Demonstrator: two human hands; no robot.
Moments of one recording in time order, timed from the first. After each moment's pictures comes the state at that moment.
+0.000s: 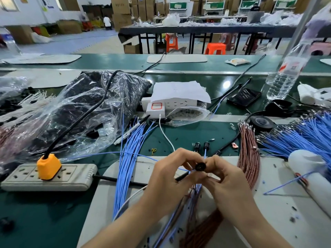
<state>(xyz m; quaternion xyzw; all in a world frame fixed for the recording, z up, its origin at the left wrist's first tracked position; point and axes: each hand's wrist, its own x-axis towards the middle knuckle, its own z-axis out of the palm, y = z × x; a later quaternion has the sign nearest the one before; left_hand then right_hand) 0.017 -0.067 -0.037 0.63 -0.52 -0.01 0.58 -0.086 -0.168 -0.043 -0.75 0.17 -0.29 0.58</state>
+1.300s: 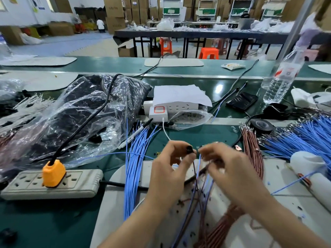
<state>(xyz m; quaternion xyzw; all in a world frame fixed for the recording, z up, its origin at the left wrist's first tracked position) 0.034 -0.070 -0.043 0.62 -0.38 -0.08 0.68 -0.070 -0.174 -0.008 -0.90 0.18 -0.26 0.31</state>
